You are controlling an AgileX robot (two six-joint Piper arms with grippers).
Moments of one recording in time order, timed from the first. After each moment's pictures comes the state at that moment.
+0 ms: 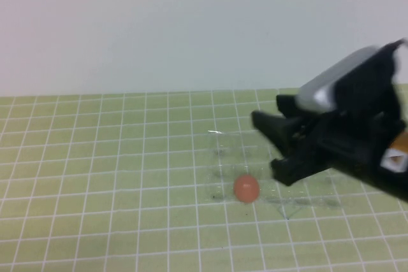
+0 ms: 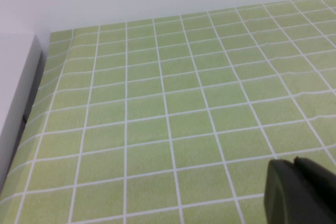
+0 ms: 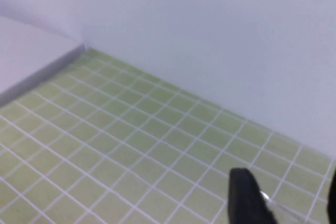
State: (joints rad) right arm 0.65 1.30 -0.76 0.25 -0.16 -0.23; left arm 0.00 -0.03 0.03 -0.08 0.34 0.17
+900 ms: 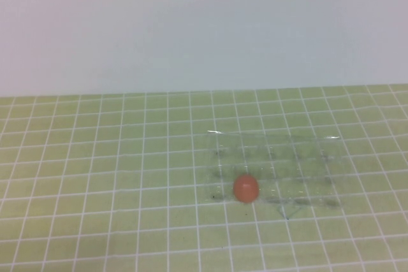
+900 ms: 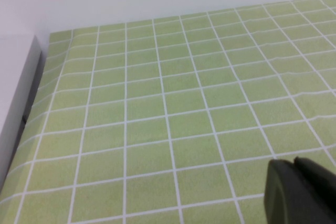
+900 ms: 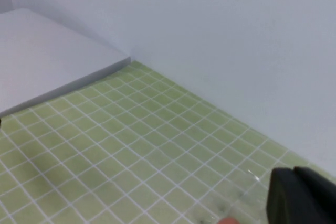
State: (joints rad) right arm 0.65 0.65 -0.74 0.15 0.43 -0.23; left arm 0.00 -0.03 0.03 -0.08 0.34 0.17
